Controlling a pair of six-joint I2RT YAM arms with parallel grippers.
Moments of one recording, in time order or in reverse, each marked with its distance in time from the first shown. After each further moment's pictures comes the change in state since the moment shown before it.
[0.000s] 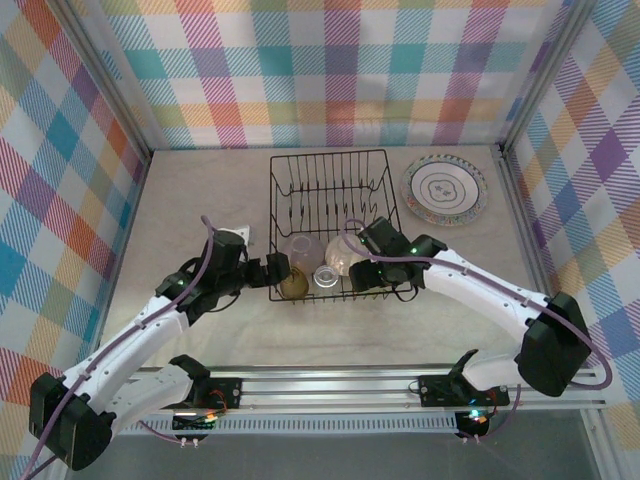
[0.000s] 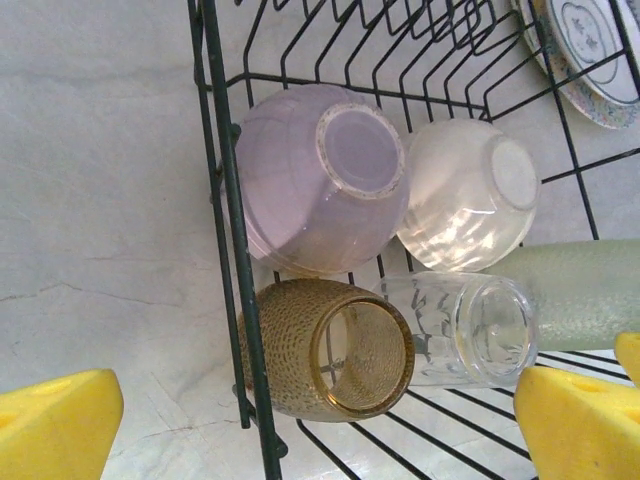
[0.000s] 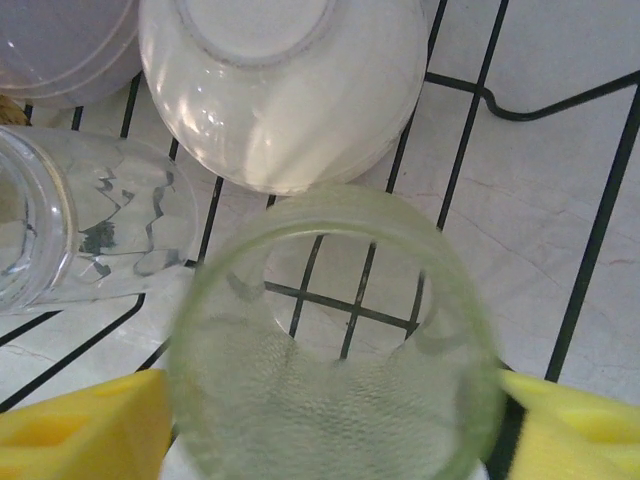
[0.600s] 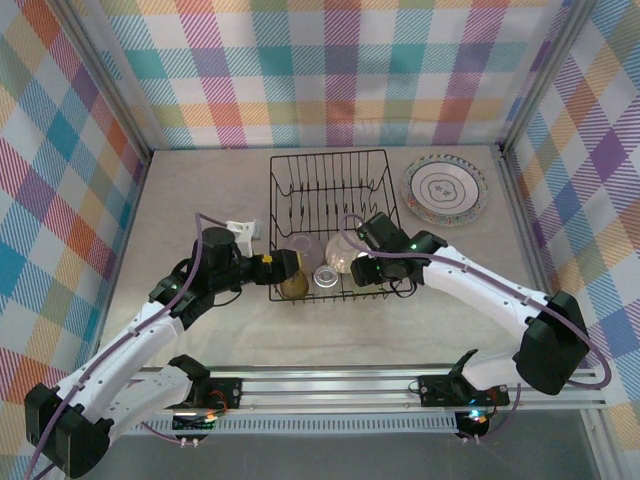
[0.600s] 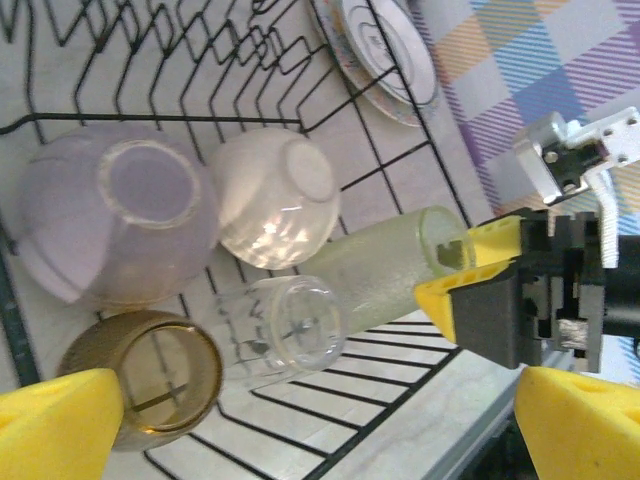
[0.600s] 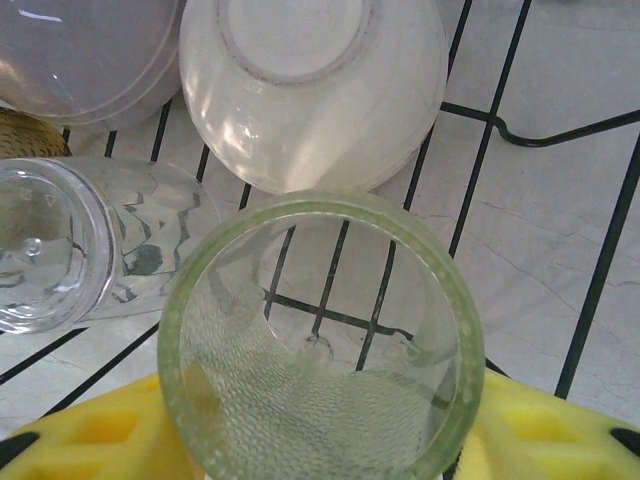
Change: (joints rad) left arm 0.005 -0.037 0.000 0.169 0.267 -0.005; right arm -0.009 0.000 0.038 -0.002 -0.016 -0.007
